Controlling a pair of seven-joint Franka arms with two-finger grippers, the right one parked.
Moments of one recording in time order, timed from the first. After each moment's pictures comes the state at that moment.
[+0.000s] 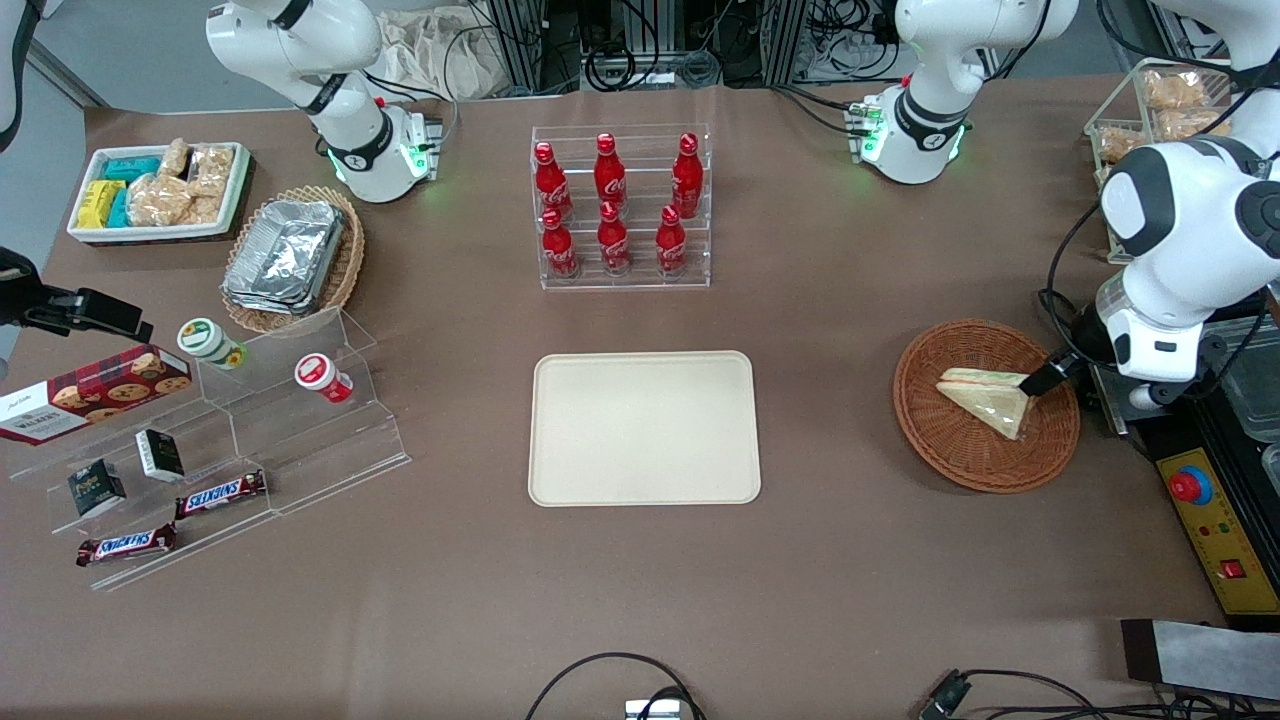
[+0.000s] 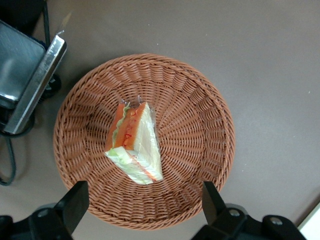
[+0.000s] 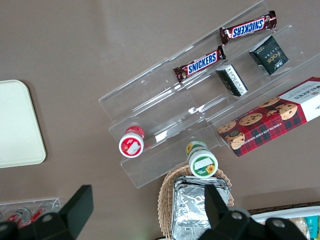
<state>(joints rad) -0.03 0.02 0.10 -2.19 -0.07 2.25 -0.54</state>
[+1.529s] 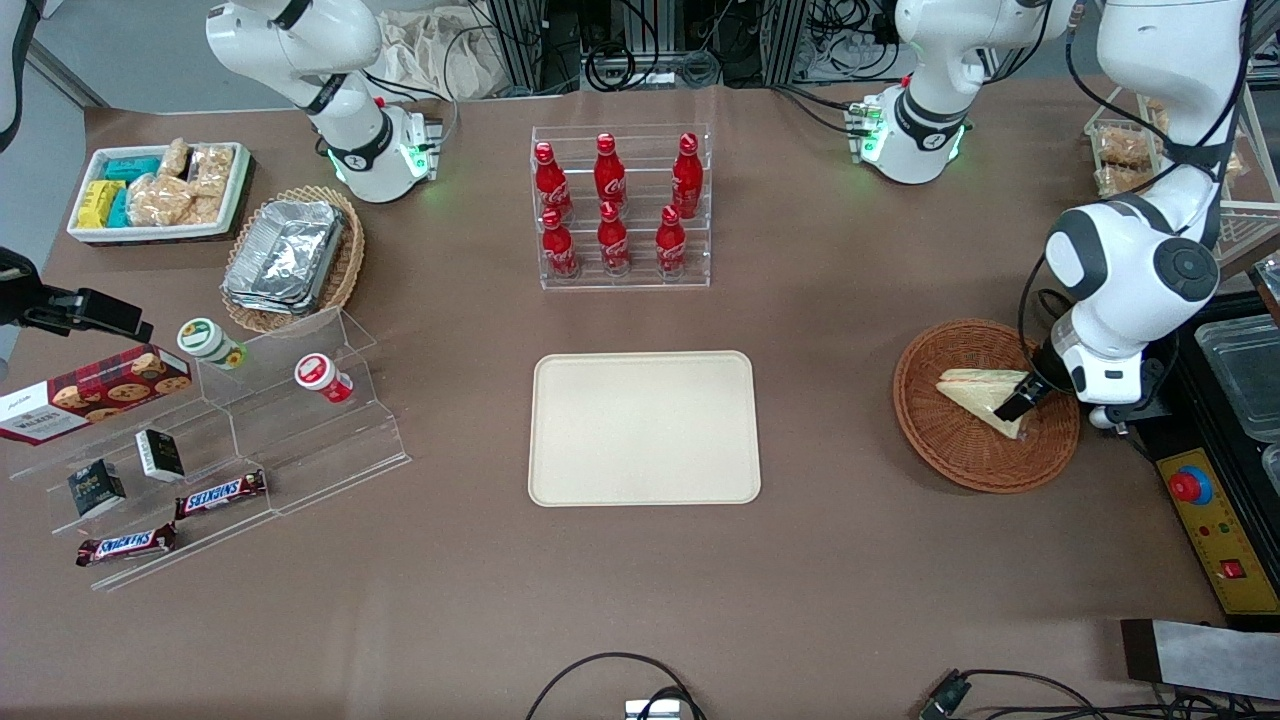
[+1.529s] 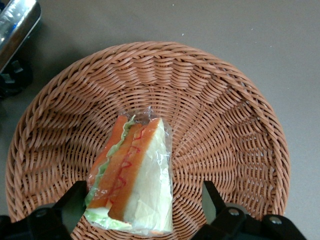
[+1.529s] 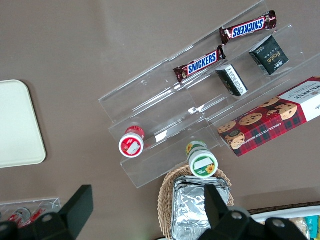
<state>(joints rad) -0.03 0.19 0.12 -2.32 -0.13 2.60 -0.55</state>
